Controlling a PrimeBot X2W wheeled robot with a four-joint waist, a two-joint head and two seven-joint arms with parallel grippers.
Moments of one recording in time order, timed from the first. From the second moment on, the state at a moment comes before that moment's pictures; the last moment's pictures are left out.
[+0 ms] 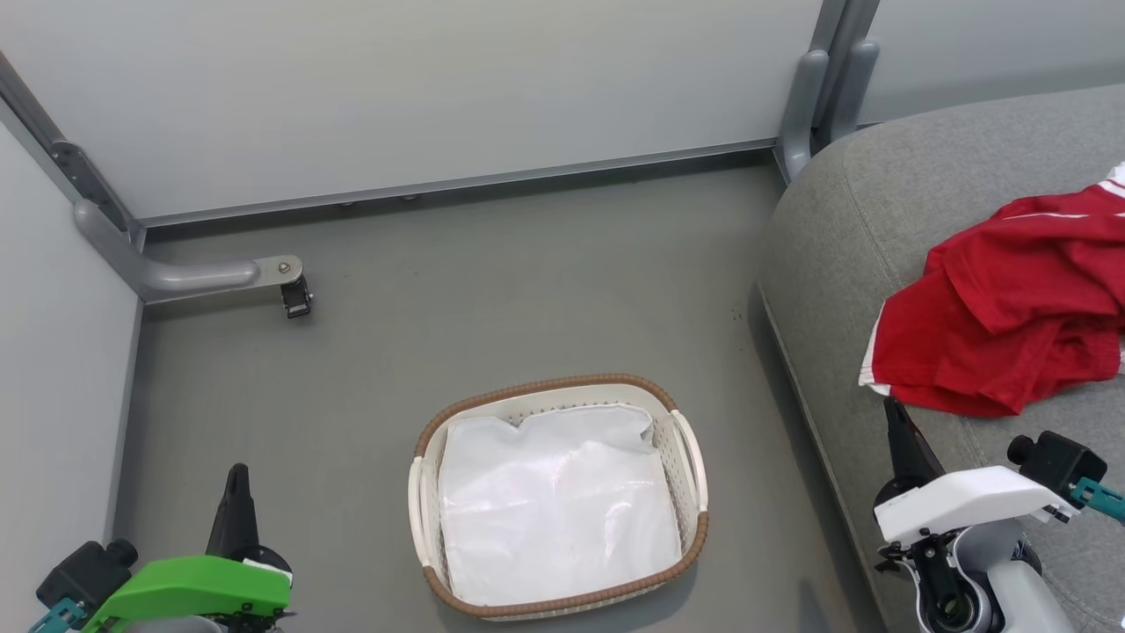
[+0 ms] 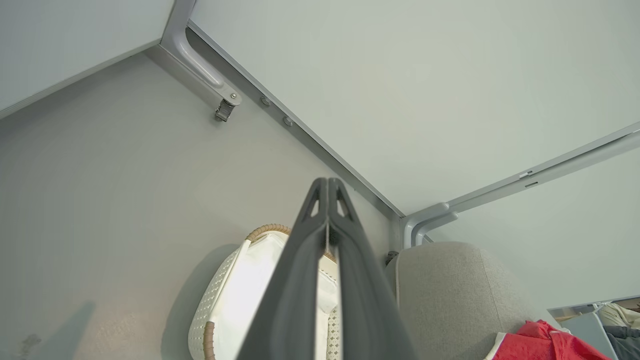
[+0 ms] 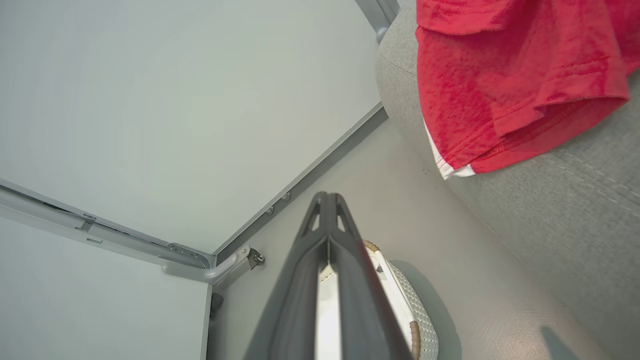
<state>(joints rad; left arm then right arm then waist) -0.05 0.08 0.05 0.33 -0.93 -0.13 -0.08 -0.16 -0.04 -0.03 0.34 0.82 0.13 -0.08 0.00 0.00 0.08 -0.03</state>
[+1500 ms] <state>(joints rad) -0.08 0.06 0.09 0.28 -1.36 -0.13 0.04 -0.13 -0.04 -0.08 0.28 1.31 0.13 0.04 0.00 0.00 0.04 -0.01</state>
